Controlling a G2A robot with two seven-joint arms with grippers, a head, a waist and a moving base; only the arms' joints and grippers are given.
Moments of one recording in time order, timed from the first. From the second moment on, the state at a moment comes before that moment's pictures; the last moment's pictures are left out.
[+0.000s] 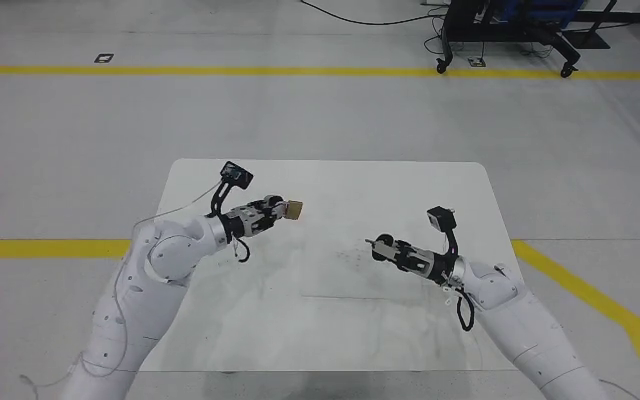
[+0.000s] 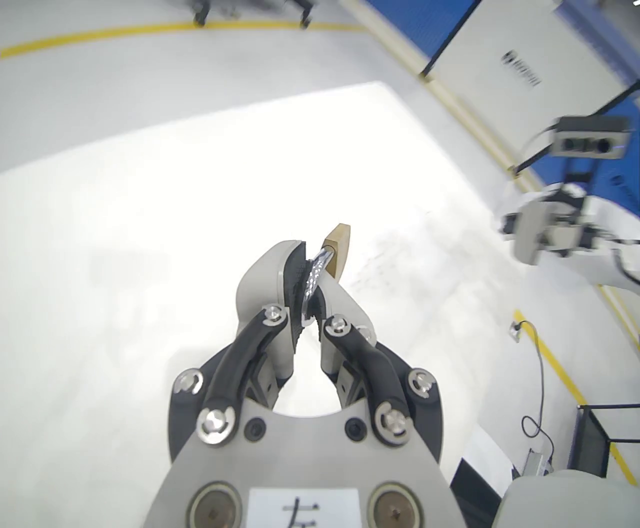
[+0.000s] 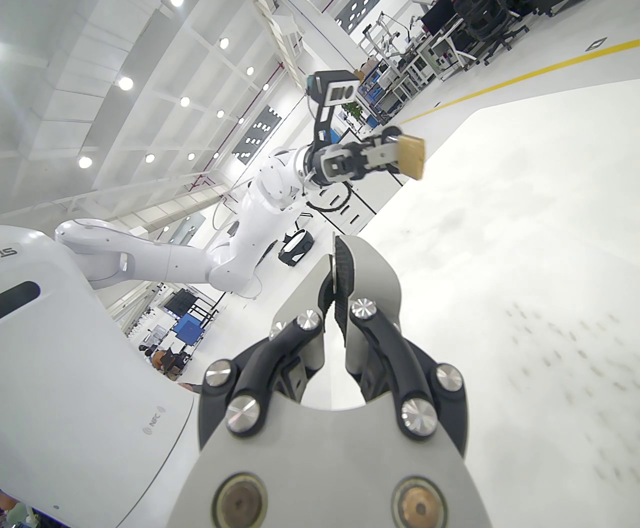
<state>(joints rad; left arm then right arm) 1.15 -1.08 -1.25 -1.54 0.46 -0.56 -0.65 -1.28 -0.99 1.08 -1.32 0.25 -0.98 0.68</state>
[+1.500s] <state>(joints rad) 0.92 -1.15 -1.06 -1.12 -0.56 -0.19 -1.05 -1.13 -1.10 0.85 -1.31 0.44 -0.93 0.63</state>
